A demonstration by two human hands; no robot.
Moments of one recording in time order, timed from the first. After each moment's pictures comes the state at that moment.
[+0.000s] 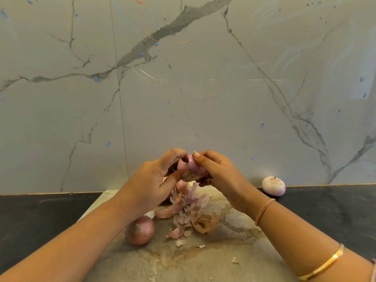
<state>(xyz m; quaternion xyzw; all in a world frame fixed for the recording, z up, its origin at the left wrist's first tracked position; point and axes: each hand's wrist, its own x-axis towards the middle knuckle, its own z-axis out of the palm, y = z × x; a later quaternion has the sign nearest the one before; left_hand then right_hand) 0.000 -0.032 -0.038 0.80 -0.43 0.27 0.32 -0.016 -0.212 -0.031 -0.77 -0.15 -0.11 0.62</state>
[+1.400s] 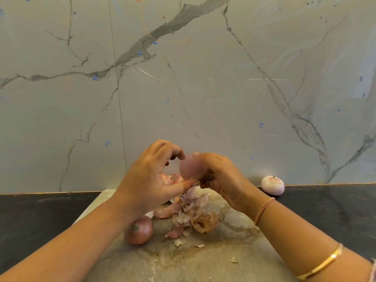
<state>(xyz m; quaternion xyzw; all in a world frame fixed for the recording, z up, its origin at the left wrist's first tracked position) -0.003 -0.034 -0.033 0.79 -0.40 0.36 0.28 -0.018 -0.209 -0.030 -0.72 -0.11 -0.08 0.68</state>
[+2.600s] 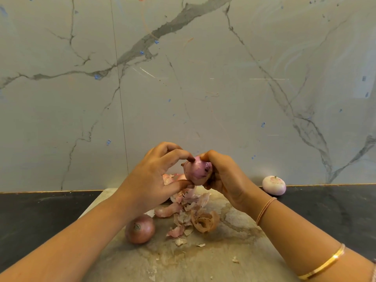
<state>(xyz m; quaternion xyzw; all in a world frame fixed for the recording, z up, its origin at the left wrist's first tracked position) 0.002 -0.031 -0.036 0.82 -0.40 0.29 0.29 -0.018 -0.211 -0.029 -0.75 -0.11 -0.07 0.65</state>
